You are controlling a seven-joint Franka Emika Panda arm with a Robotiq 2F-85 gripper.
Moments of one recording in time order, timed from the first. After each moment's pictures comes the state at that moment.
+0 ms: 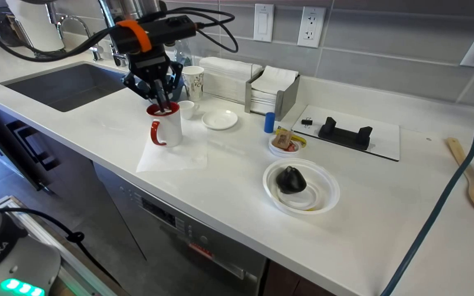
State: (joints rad) arm -0.01 -0.45 -0.07 -2.75 -0.18 2.39 -1.07
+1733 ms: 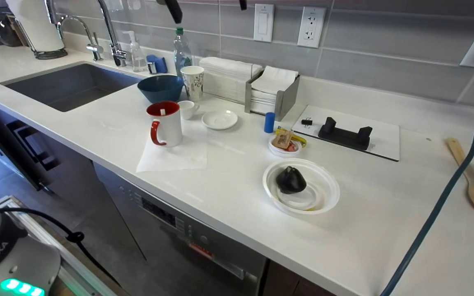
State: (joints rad) arm -0.21 -0.85 -0.42 -2.59 -0.07 2.21 -0.96
